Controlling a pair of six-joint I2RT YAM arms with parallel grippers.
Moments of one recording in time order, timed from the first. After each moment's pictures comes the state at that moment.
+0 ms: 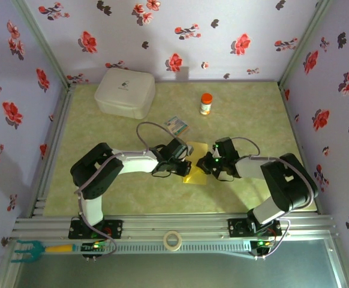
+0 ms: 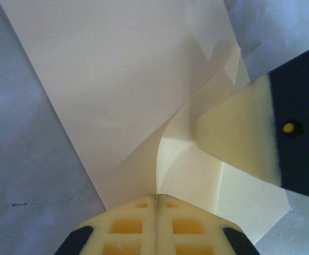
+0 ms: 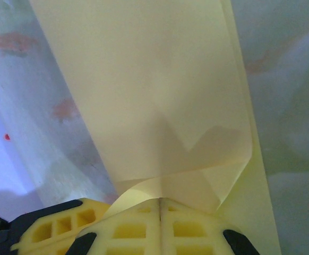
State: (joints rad) left arm -0.94 1.87 1.02 -0.13 0.19 -0.50; right arm 0.44 1.53 0.50 0.12 -0.53 1.07
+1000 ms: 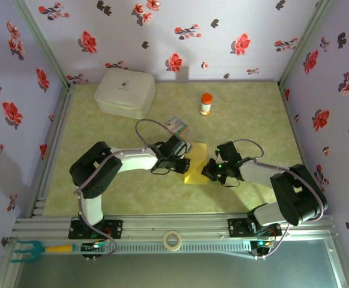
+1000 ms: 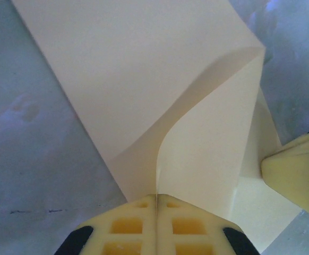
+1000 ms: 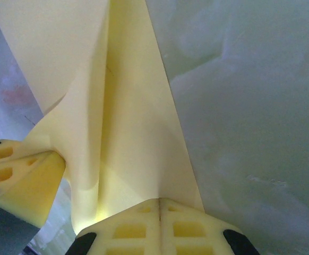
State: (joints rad) left arm -0.91 1.87 1.05 -0.18 0.18 -0.46; right arm 0.46 1.41 0.49 -0.15 -0.46 0.93
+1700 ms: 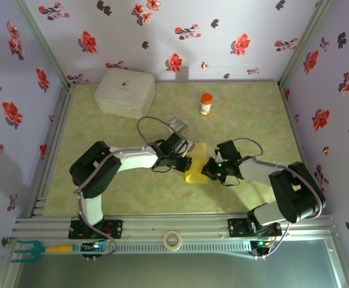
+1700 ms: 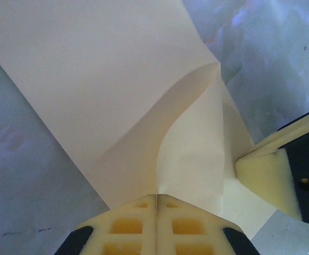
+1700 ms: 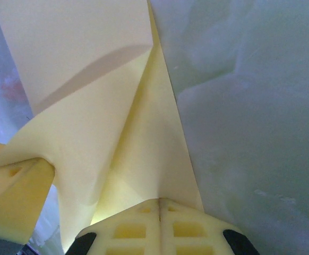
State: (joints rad) left arm -0.91 1.87 1.09 -0.18 0.21 -0.39; right arm 0.44 1.43 0.50 -0.15 -0.47 0.89
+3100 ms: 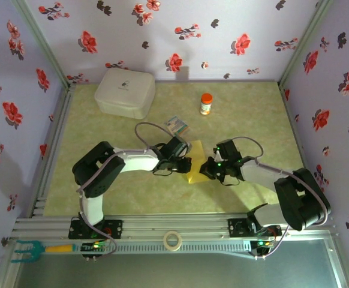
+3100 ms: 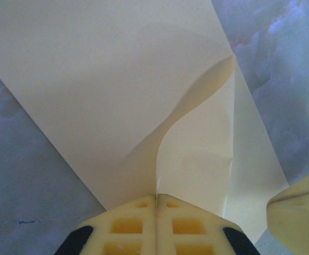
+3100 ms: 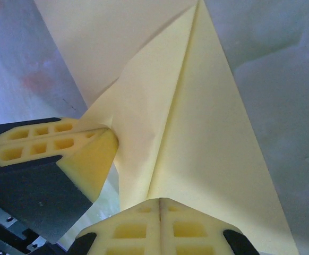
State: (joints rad) left arm -0.93 1.89 1.04 -0.11 0.19 -0.62; right arm 0.48 1.37 0.51 -0.17 -0.49 0.92
